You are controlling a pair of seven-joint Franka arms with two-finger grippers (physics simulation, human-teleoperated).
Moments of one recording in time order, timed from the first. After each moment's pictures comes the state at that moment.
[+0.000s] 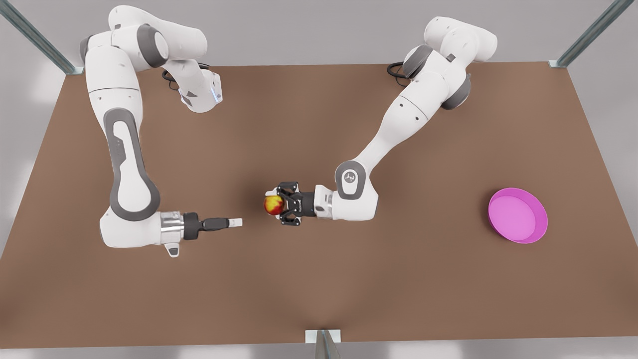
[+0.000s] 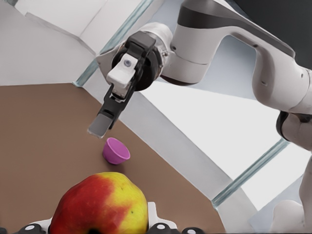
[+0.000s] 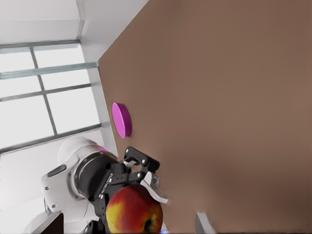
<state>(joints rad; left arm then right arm) -0.47 1.00 -0.37 -1.08 -1.41 2.29 1.30 -0.02 0.60 0.16 -1.47 1.08 1.74 -0.19</state>
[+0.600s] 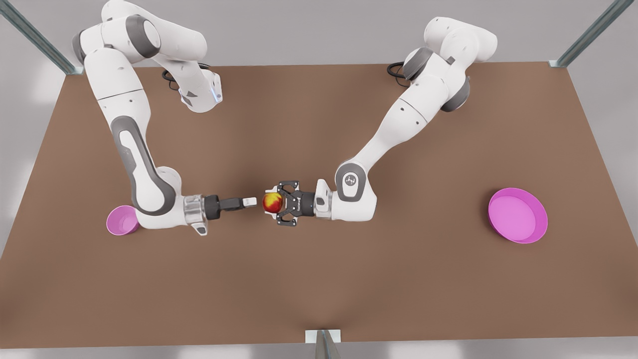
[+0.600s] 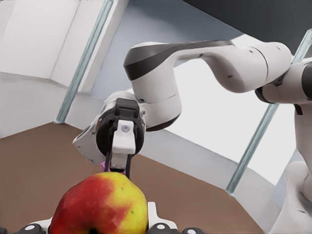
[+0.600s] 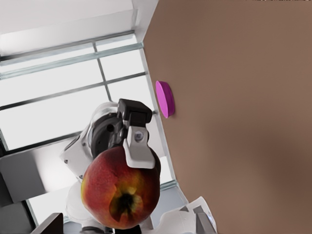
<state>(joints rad) -0.45 1.02 -0.40 -1.08 -1.48 2.26 1.68 -0.14 0.55 0.34 -1.80 1.34 1.78 -0.47</state>
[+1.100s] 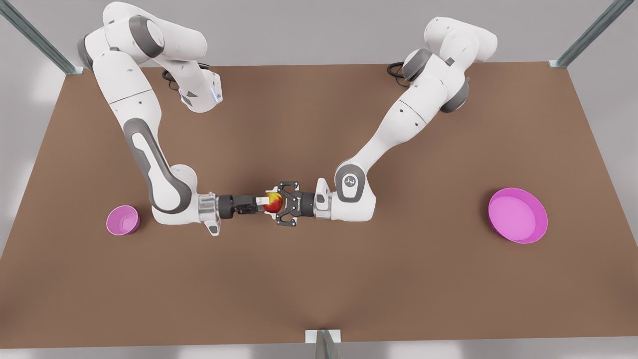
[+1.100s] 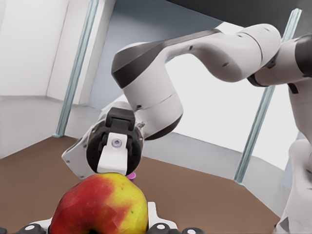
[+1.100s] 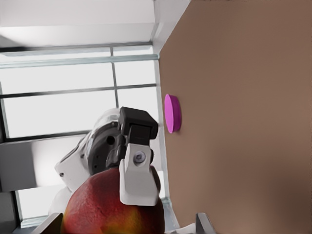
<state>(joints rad) -0.46 1.03 -0.40 -1.08 -1.50 2.26 1.84 -0.11 0.58 0.39 -1.82 1.42 1.90 -0.68</state>
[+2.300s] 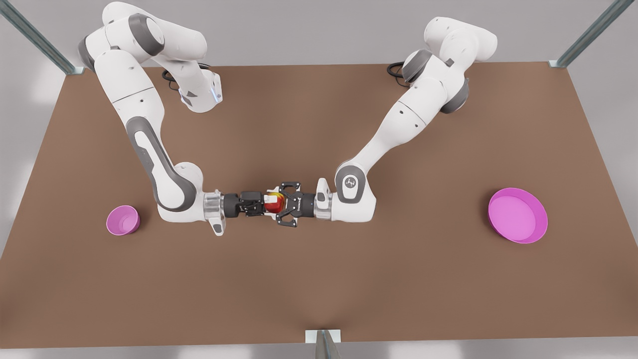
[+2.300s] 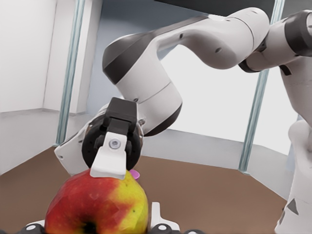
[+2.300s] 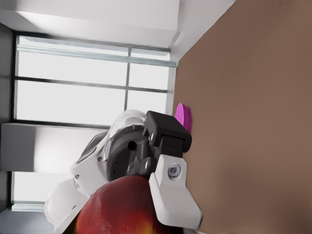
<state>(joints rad) -0.45 1.04 -0.40 -1.08 -1.50 2.25 1.95 -0.12 0.57 0.44 -1.82 1.46 1.94 -0.84</state>
